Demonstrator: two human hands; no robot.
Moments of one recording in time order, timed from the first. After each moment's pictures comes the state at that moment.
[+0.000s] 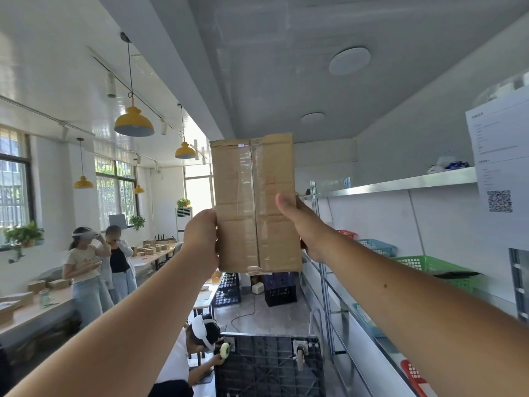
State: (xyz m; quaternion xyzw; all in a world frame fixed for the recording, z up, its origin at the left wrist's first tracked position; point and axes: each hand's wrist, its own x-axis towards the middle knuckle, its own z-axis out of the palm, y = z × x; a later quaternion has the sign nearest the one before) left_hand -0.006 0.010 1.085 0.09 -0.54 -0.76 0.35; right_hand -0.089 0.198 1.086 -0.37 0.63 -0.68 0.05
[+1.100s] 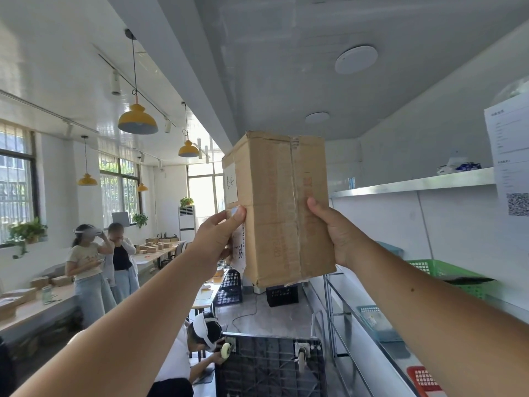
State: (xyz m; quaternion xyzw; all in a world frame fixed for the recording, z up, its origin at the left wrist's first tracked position) left_hand -0.017 -0.003 1.076 0.01 -0.69 -0.67 0.29; right_hand -0.136 0.222 1.070 -0.33 0.53 -0.78 0.12
